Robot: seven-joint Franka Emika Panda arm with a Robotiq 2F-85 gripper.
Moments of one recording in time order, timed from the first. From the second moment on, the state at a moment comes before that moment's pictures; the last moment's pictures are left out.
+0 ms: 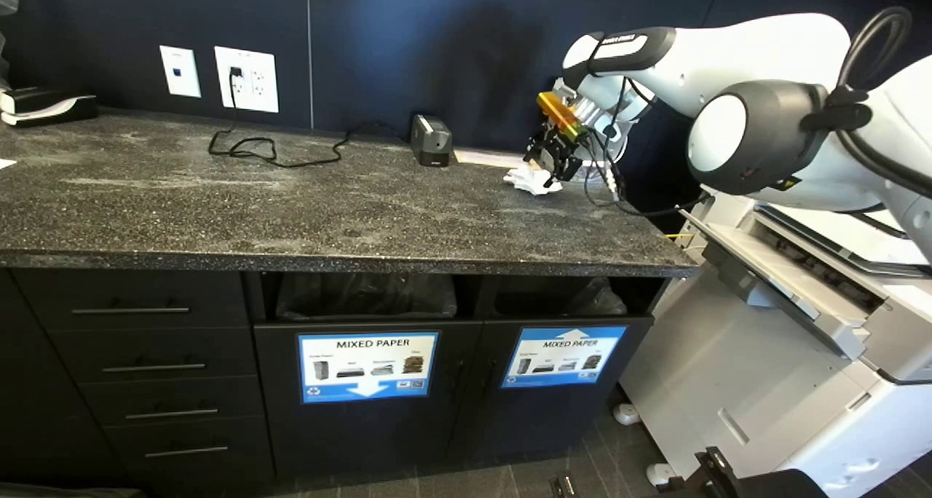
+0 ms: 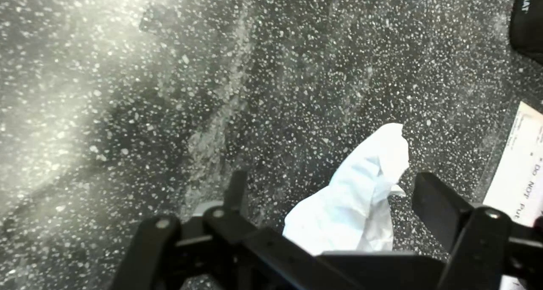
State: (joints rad) arm -0.12 1.16 0.01 -0.66 0.34 2.01 0.90
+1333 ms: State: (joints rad) arm -0.08 1.31 -0.03 -0.54 0.23 2.11 1.04
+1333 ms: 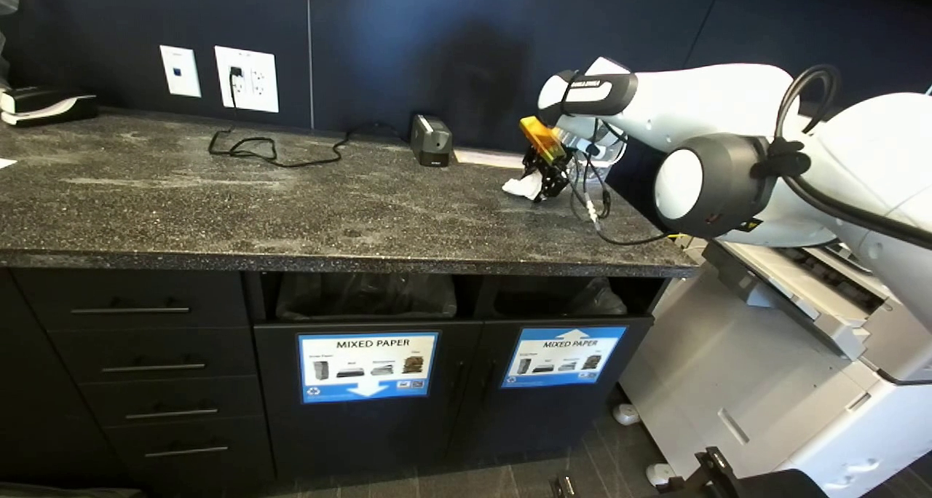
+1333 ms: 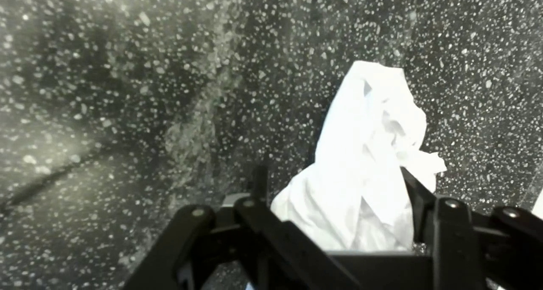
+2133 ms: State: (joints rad) arm -0.04 1.31 -0.08 -0.53 0.09 2.09 0.97
